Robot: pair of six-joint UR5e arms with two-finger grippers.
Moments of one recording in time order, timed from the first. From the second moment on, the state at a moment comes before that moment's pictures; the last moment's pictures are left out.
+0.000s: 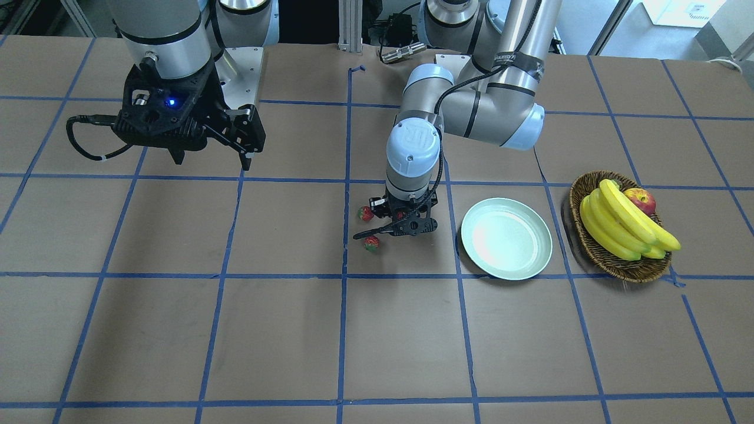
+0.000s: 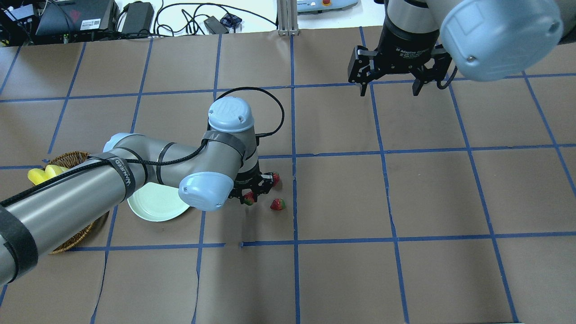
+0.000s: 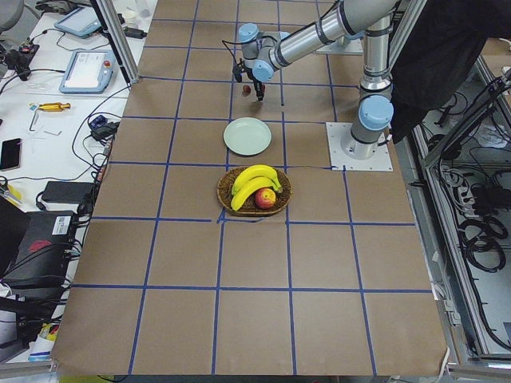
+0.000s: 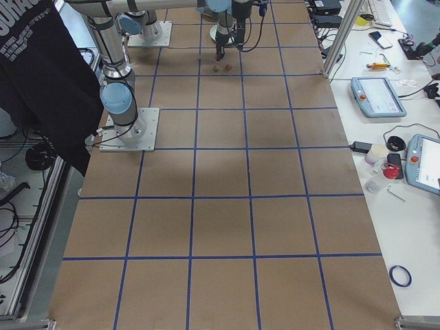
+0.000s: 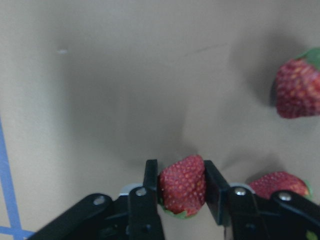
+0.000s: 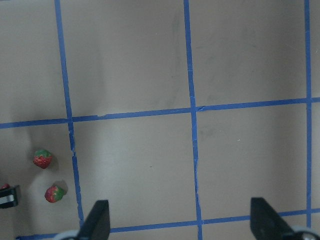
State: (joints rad) left arm -1.82 -1.88 -1.96 -1.06 1.60 -0.38; right arm 1.71 -1.50 1.50 -1.62 -1.61 0.20
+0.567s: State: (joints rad) left arm -1.53 -1.81 -1.93 -1.20 1.68 0.02; right arm 1.71 -1.50 1.50 -1.62 -1.61 0.20
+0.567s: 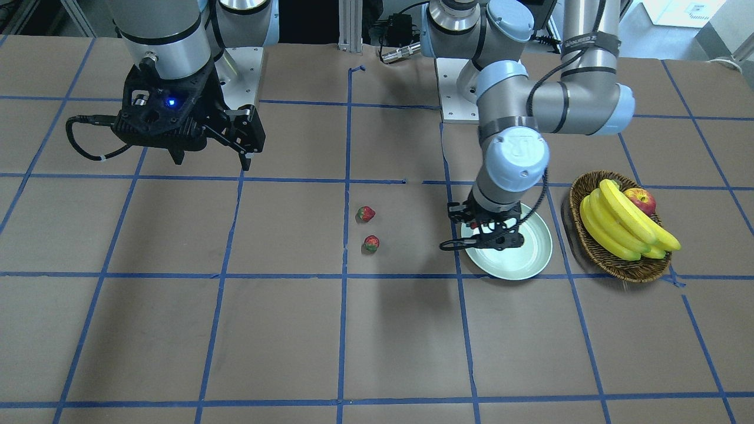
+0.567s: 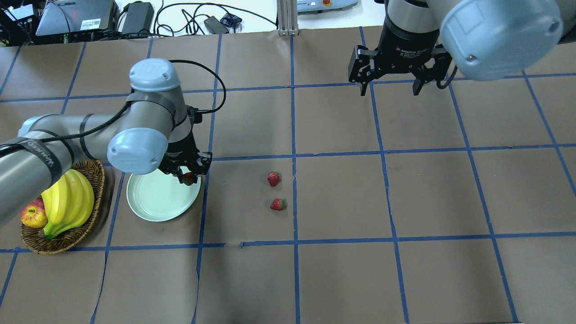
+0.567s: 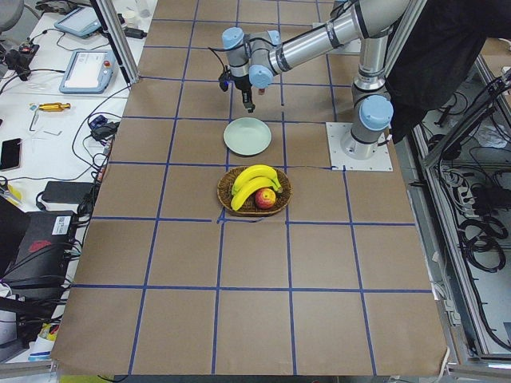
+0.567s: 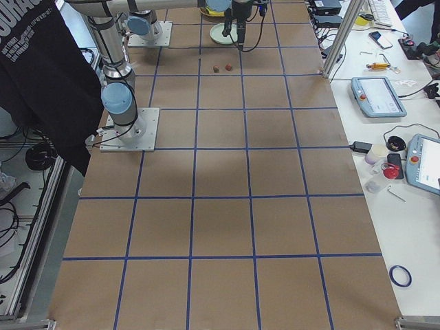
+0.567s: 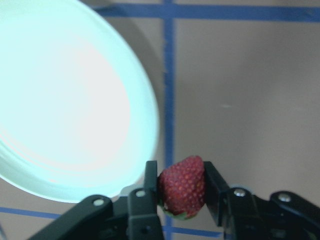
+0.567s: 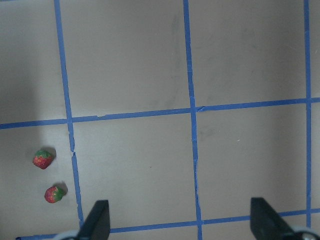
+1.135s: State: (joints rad) left arm -1.38 -1.82 -2.01 -1.13 1.67 0.18; right arm 1.71 -1.50 1.50 -1.62 -1.61 0.20
